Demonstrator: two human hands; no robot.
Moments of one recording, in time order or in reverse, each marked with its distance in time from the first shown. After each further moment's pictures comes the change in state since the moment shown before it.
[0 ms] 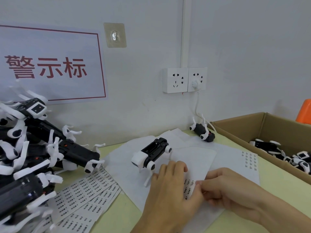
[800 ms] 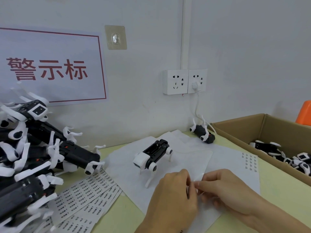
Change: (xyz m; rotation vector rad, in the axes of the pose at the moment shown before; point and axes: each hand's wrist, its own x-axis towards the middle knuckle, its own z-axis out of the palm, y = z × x) left_hand 0.002 0.005 -0.002 -0.197 0.005 -0.045; right_hand 0.004 0.006 0.008 -0.147 0.172 -0.082
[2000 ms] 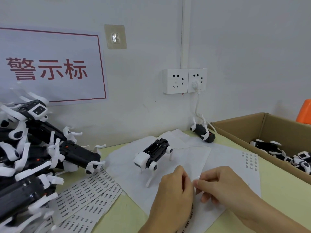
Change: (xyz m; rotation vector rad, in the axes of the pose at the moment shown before) left_hand 0.002 -0.005 0.006 -0.248 0.002 -0.131; right_hand -0.004 -0.004 0.007 -0.140 0.106 -0.090
